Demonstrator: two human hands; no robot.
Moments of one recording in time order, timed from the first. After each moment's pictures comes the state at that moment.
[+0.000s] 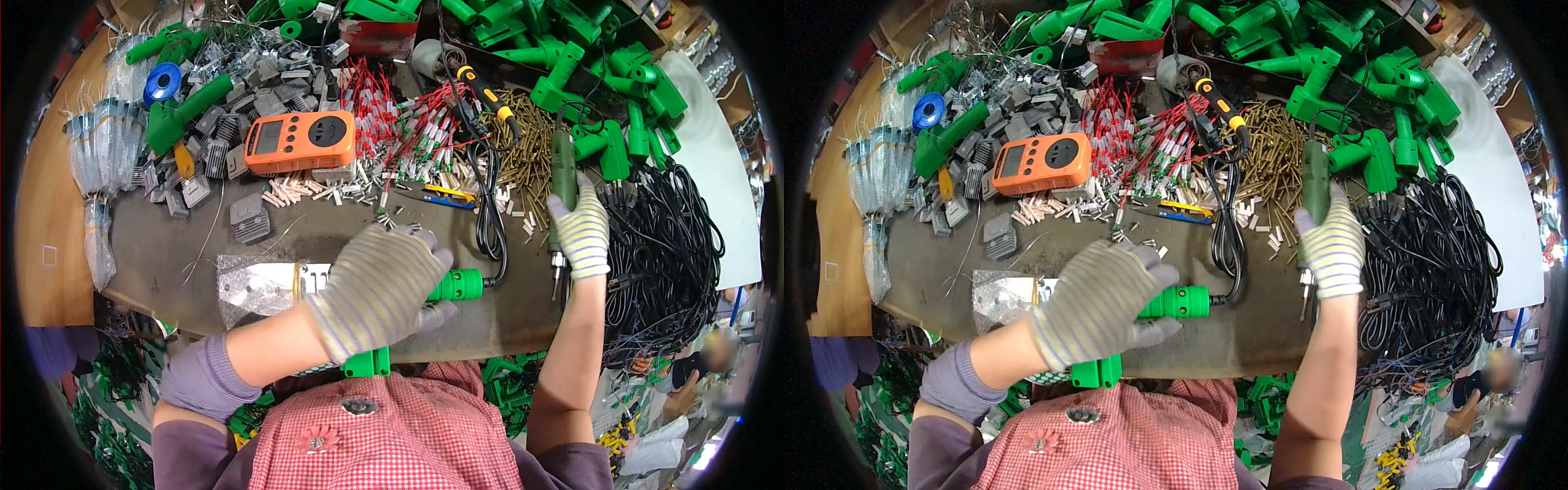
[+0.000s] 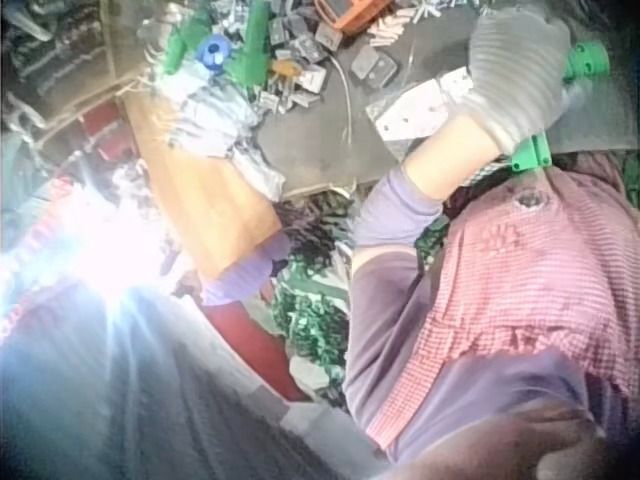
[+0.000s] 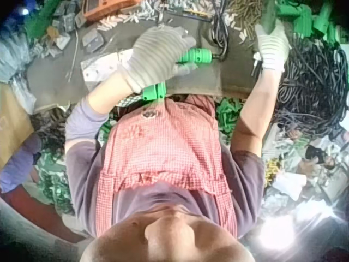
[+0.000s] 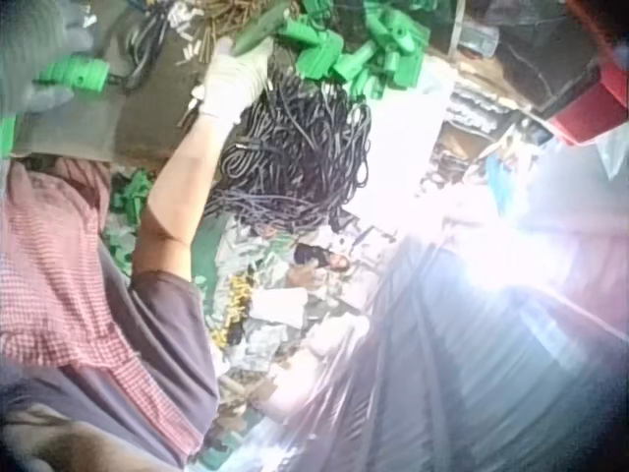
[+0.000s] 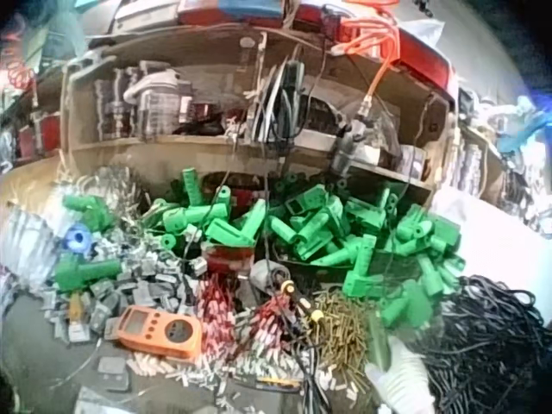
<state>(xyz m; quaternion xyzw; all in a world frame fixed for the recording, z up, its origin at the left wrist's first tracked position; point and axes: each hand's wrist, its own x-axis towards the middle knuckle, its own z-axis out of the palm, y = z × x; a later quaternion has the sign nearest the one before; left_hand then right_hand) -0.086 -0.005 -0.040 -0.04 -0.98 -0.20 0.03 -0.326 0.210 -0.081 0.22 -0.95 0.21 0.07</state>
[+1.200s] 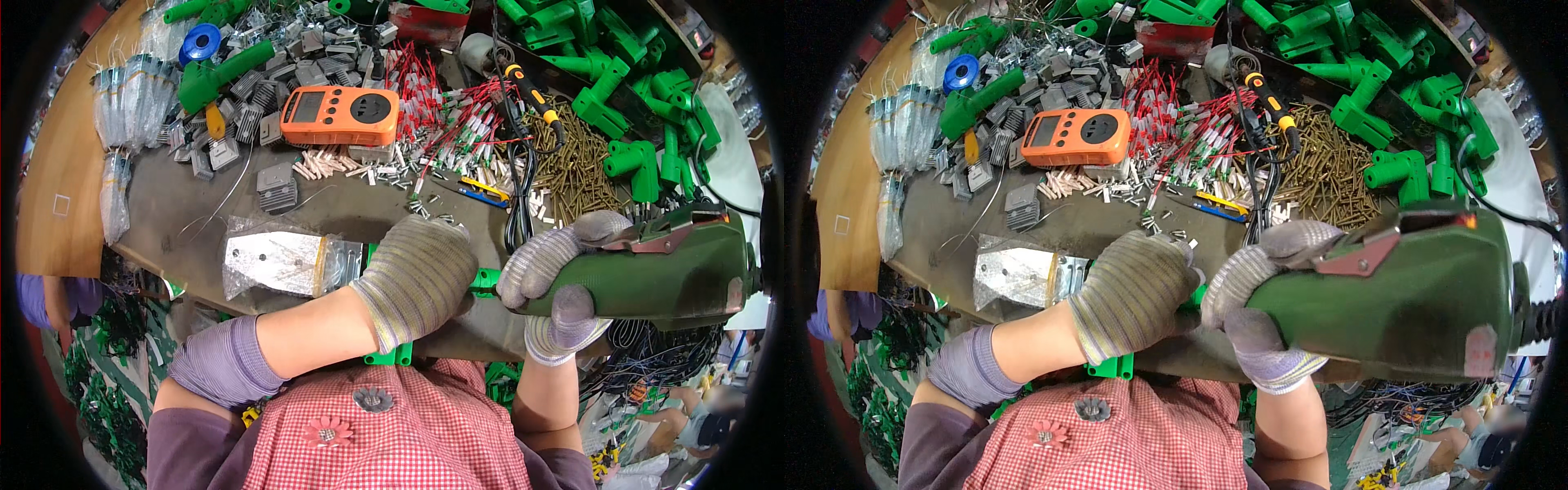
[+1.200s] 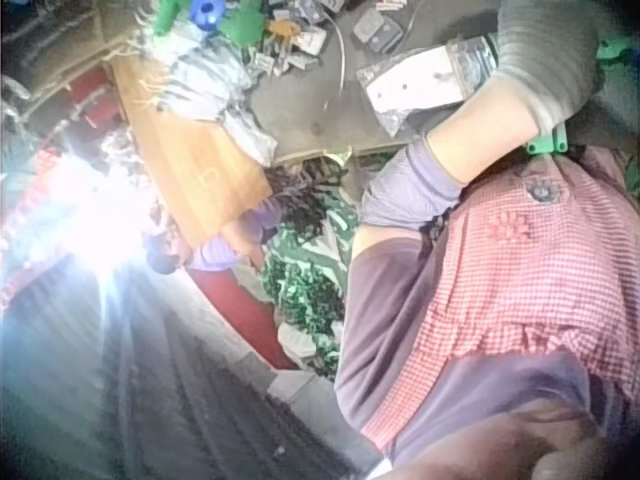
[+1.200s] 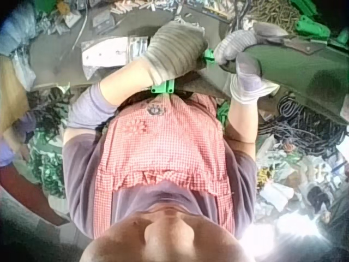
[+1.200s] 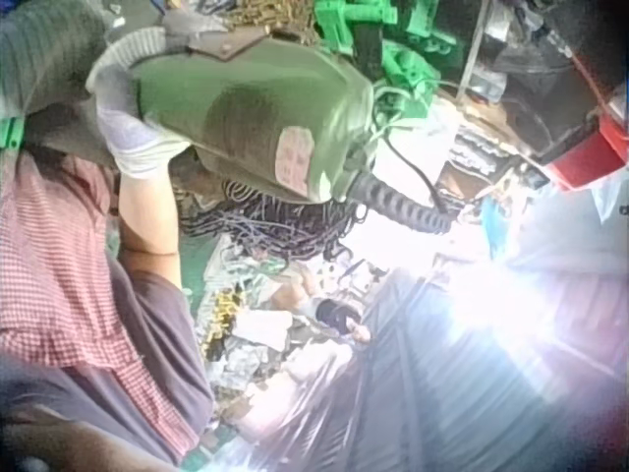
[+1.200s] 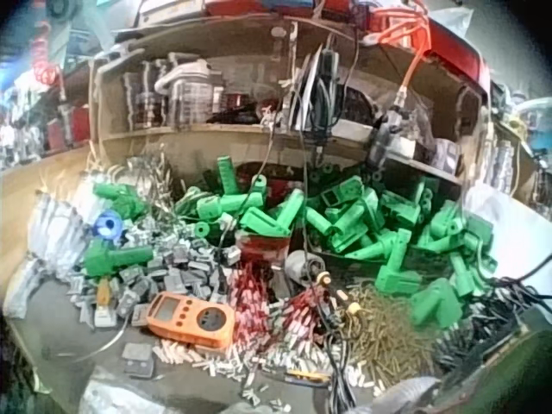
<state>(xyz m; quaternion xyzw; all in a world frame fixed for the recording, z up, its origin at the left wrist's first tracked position) -0.092 0.005 -0.057 0.01 -0.98 -0.19 -0.03 -0.197 0.148 -0.062 0.42 -0.46 0.77 -0.16</state>
